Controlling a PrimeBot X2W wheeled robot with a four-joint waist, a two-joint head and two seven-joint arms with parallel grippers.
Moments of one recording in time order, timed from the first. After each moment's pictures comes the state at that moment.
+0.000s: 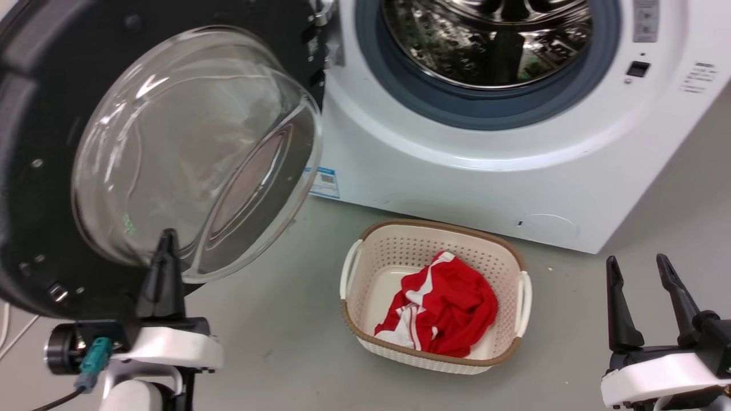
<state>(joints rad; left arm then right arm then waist) -0.11 0.14 0.06 0.11 -0.17 -0.04 -0.26 0.06 -0.05 -0.10 -0.08 0.07 0.13 -0.14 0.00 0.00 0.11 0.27</state>
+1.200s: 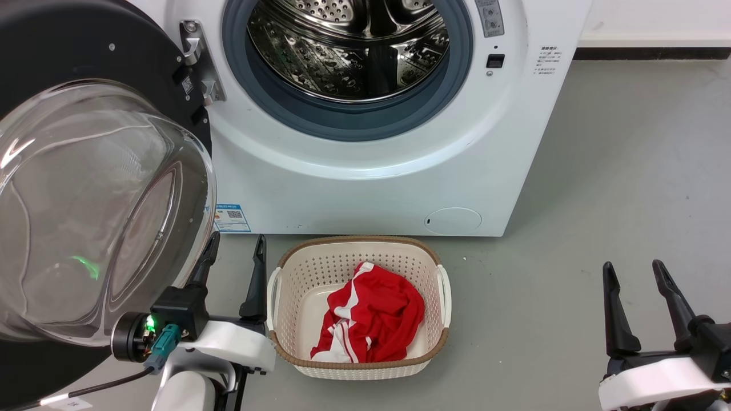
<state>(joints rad) -0.16 0.08 -0.06 0.22 -0.12 -0.06 -0.26 0.07 -0.05 -0.10 -0.07 0.07 0.13 -0.14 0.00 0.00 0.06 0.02</state>
